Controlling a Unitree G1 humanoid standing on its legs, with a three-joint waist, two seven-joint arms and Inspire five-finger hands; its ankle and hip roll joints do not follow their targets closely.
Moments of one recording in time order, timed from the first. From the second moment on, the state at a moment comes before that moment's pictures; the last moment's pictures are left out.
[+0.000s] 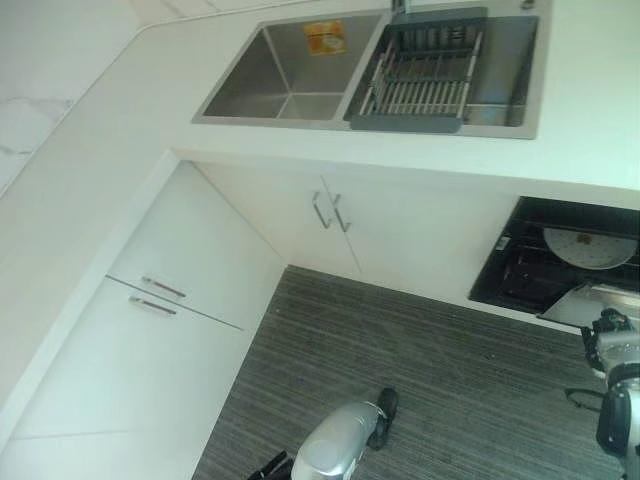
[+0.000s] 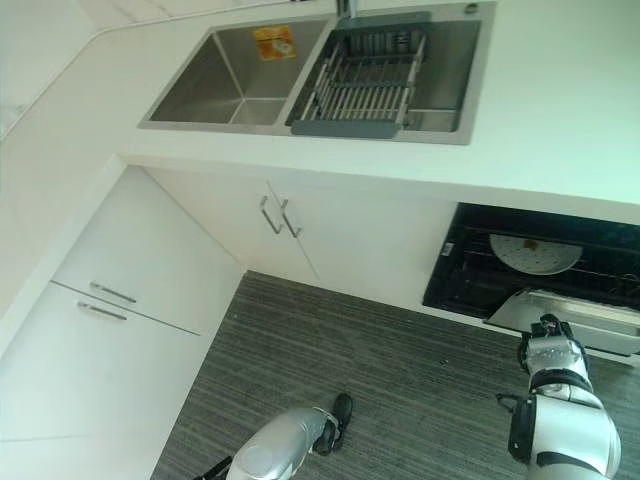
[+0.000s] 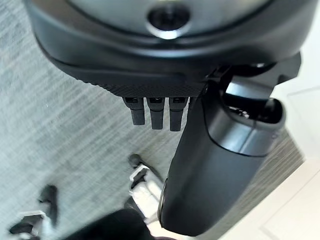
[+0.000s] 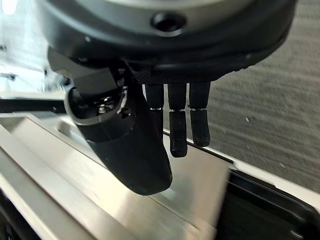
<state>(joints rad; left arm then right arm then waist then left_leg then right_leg) 0.21 0.18 -0.06 1.00 -0.70 0.04 -0.32 -0.74 -0.73 -0.28 1.31 1.24 0.04 -0.52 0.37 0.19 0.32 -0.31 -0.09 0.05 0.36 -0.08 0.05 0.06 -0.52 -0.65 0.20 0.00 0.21</state>
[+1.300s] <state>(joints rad) -0.01 0.22 -0.01 0.83 -0.90 -0.02 -0.25 -0.38 -0.34 0.15 0.49 0.70 -0.19 0.00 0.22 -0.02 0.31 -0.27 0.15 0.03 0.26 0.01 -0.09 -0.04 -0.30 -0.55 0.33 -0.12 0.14</state>
